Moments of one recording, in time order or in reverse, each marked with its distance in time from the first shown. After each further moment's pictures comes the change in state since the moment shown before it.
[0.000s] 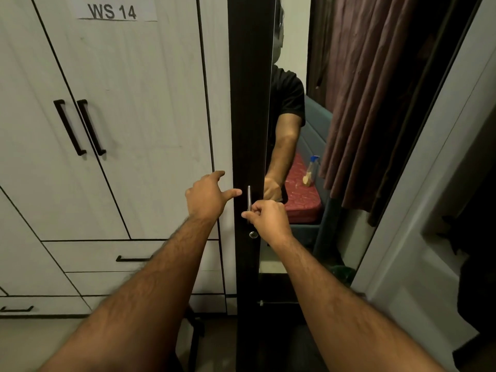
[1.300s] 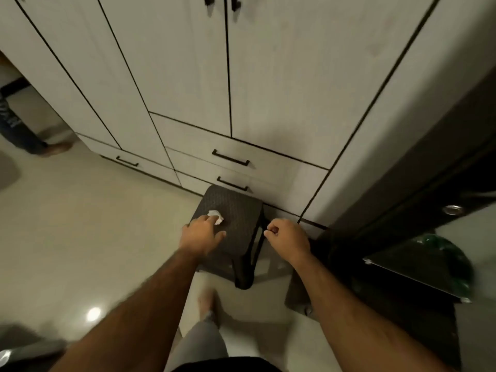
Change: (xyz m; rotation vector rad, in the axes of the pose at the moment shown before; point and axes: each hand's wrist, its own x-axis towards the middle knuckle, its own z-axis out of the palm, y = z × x) left_hand -0.170 -0.419 0.020 0.326 -0.578 -0.450; right_hand -0.075 0.015 0.334 -0.312 -0.663 -0.043
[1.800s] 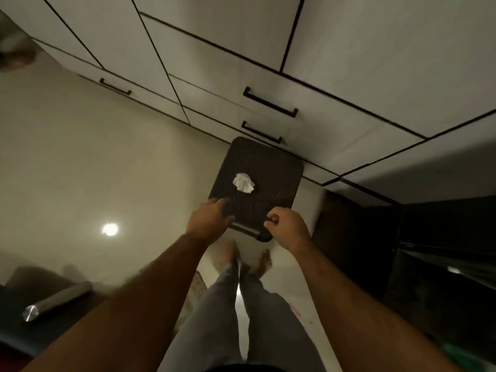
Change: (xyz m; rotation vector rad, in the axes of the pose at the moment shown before) left_hand 0.112 -0.124 0.062 -0.206 -0.286 -0.045; right_hand 0.118 -0.047 0.158 0.040 -0.328 0.216
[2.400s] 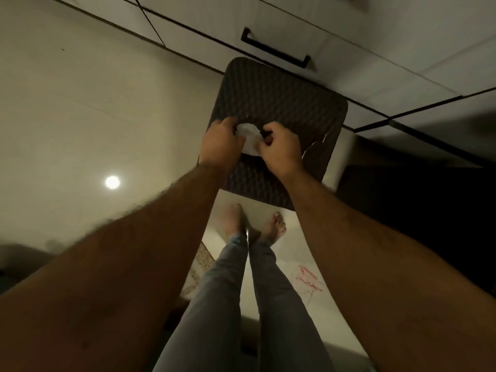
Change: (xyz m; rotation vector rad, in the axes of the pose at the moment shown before) left_hand 0.192 -0.028 0.078 -0.183 0.141 -0.021; right_hand 0.203 0.009 0.093 0.245 0.175 0.036
